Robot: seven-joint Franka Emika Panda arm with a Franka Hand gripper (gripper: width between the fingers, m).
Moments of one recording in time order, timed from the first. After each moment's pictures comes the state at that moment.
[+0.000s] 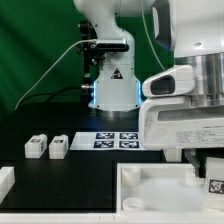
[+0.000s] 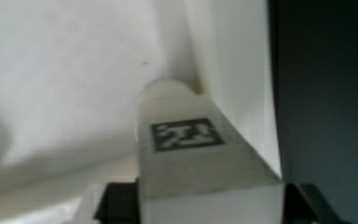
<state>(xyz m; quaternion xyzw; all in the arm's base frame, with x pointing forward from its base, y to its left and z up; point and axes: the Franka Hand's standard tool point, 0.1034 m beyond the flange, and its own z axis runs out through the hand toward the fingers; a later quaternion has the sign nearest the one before) 0.632 0.118 0.072 -0.98 0.18 -0.04 0.07</state>
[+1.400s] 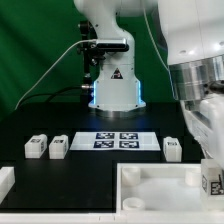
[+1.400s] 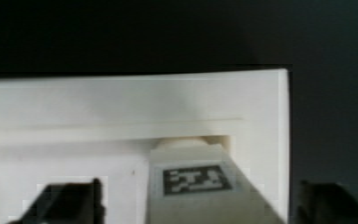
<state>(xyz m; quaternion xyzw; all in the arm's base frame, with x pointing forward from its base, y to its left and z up) 0.626 0.125 0.066 -0.73 0.67 0.02 0.11</state>
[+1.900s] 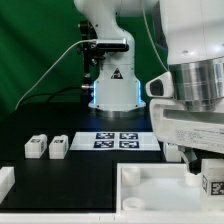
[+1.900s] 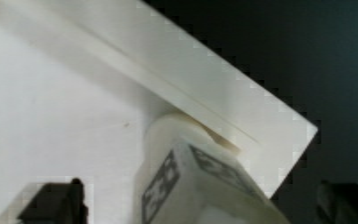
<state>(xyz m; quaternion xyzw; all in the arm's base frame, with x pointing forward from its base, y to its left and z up) 0.627 0.119 0.067 -0.92 0.39 -0.01 0.09</state>
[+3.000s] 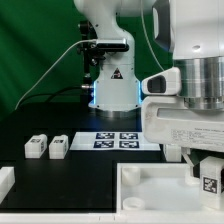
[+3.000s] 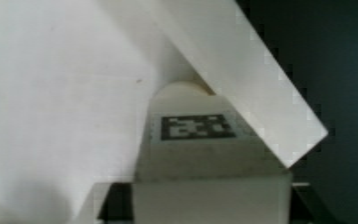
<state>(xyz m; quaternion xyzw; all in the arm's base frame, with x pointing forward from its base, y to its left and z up) 0.634 0.112 0.070 -0.89 0.45 -0.01 0.06</state>
